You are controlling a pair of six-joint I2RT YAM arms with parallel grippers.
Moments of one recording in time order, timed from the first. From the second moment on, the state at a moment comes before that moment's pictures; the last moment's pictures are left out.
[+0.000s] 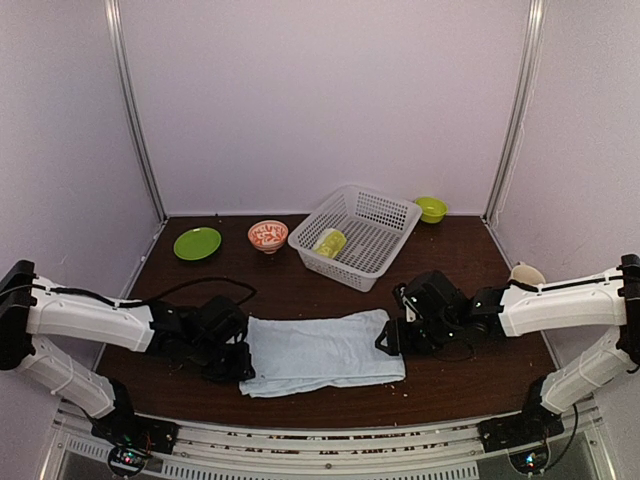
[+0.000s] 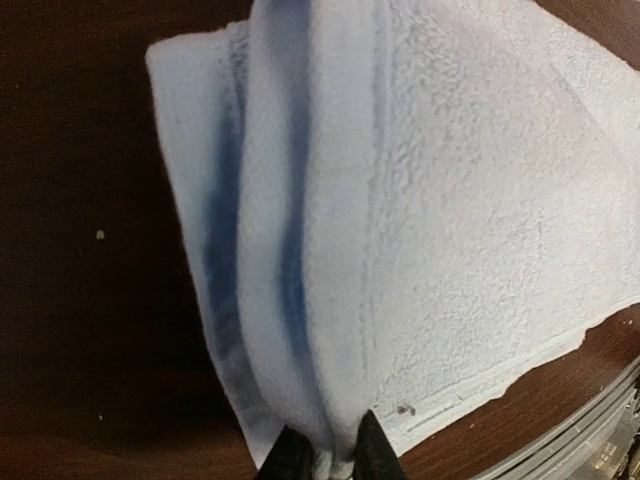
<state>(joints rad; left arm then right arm) -0.99 1.35 0.61 -0.38 0.01 -1.06 0.93 1.37 0.71 -0.25 0.00 0.81</state>
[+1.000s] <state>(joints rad) -1.08 1.24 0.58 -0.49 0.08 -1.07 0.93 1.40 0.71 -0.24 0.00 0.81</state>
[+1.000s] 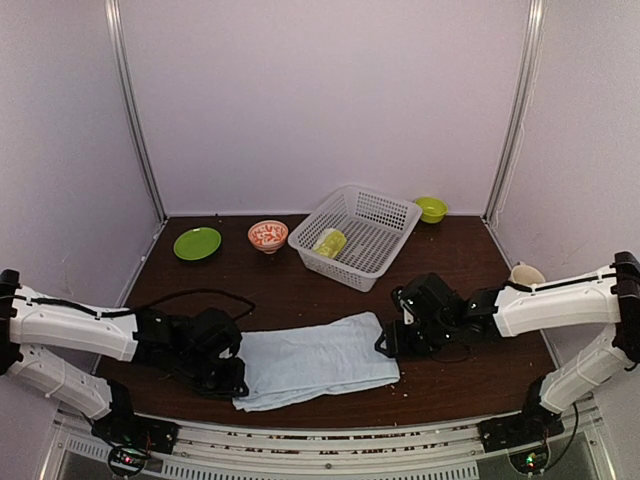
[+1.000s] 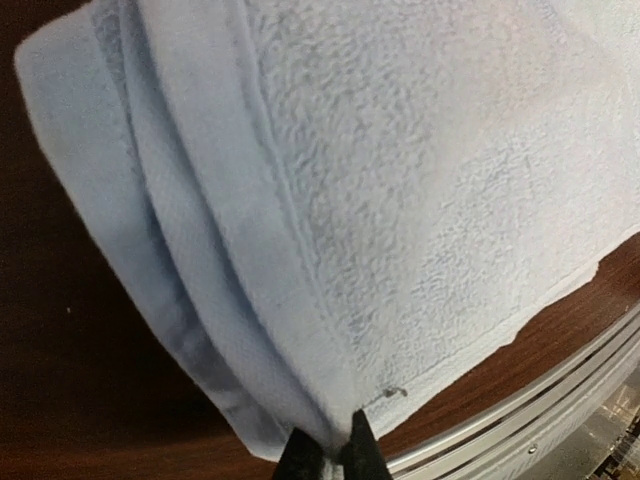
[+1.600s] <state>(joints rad) -1.08 1.17 0.74 -0.62 0.17 -0.87 0.94 1.42 0.82 -0.30 -0.01 0.77</state>
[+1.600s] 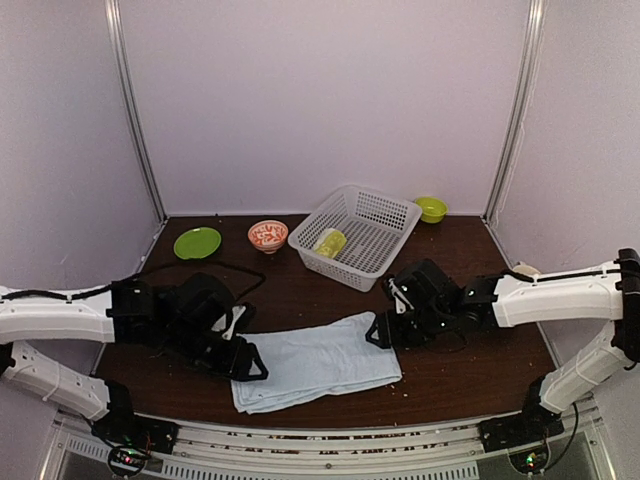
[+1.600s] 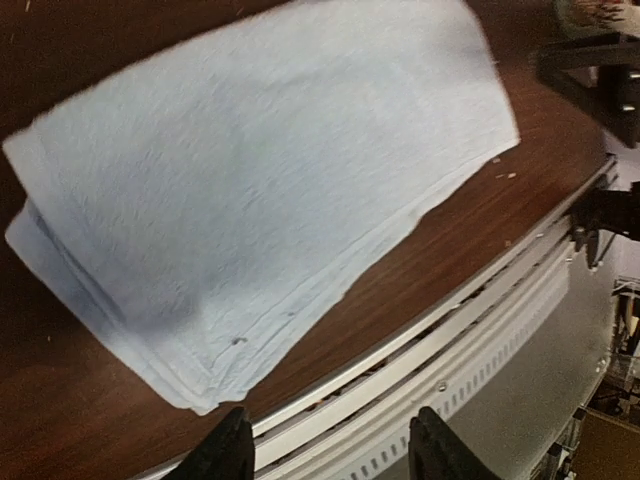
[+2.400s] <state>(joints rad) -0.92 1.58 0.74 -0.28 0.22 -0.72 1.09 1.54 0.72 -0.21 -0.01 0.81</state>
